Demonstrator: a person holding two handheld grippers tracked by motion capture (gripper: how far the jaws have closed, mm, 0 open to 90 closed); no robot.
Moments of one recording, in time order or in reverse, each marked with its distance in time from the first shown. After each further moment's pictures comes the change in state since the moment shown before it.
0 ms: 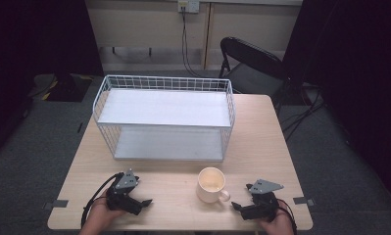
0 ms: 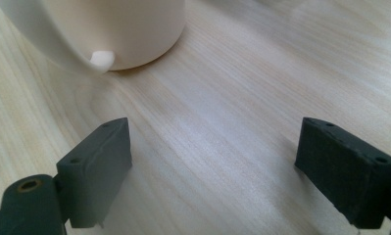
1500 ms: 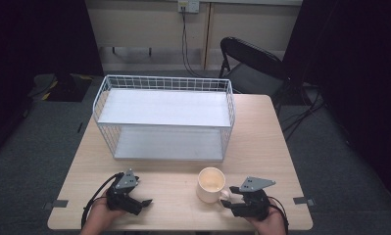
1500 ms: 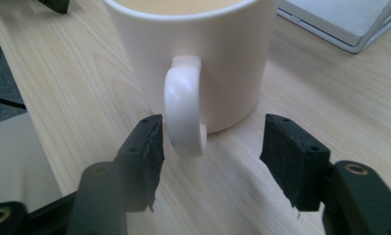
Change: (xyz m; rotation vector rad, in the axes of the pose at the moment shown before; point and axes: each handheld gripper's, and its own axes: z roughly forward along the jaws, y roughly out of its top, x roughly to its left) left arm 0.000 0.000 0.000 0.000 0.001 -0.001; right arm 0.029 0.038 -0.006 -0.028 0.123 0.002
